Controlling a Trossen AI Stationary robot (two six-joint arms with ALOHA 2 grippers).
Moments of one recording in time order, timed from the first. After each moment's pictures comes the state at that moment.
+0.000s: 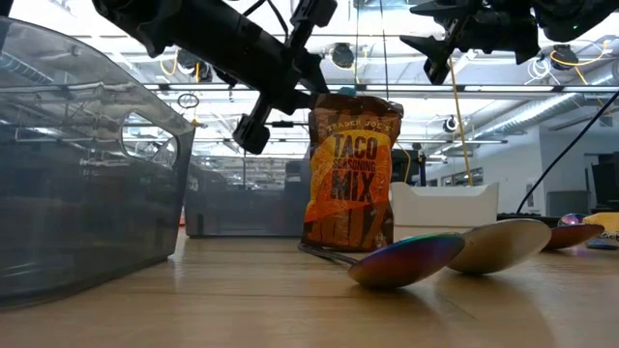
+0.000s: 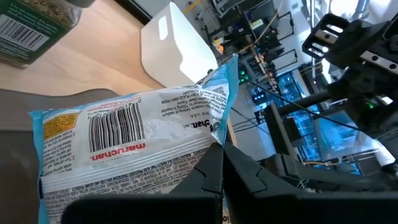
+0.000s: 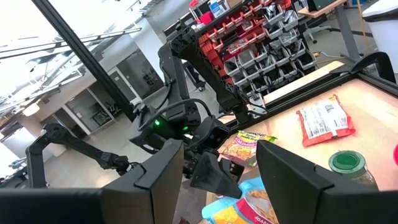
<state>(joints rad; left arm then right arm) -0.24 1.83 0.97 0.56 -0.89 -1.36 -0.70 0.93 0.65 0.32 -0.89 0.56</state>
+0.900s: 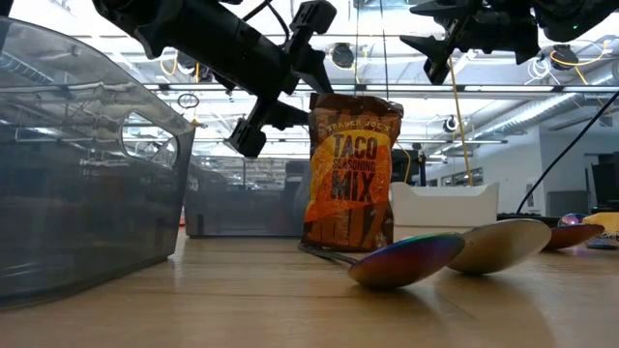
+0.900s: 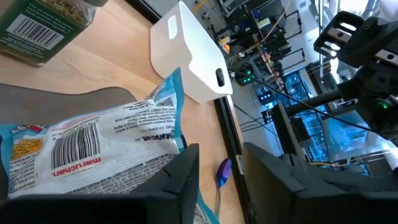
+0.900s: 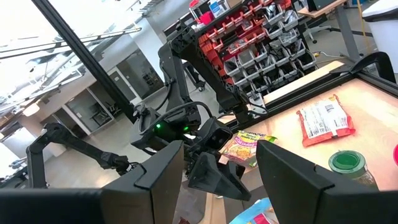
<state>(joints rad) -0.24 1.83 0.97 0.52 -0.89 -1.39 -0.70 0.93 0.65 0.32 -0.89 0.56</state>
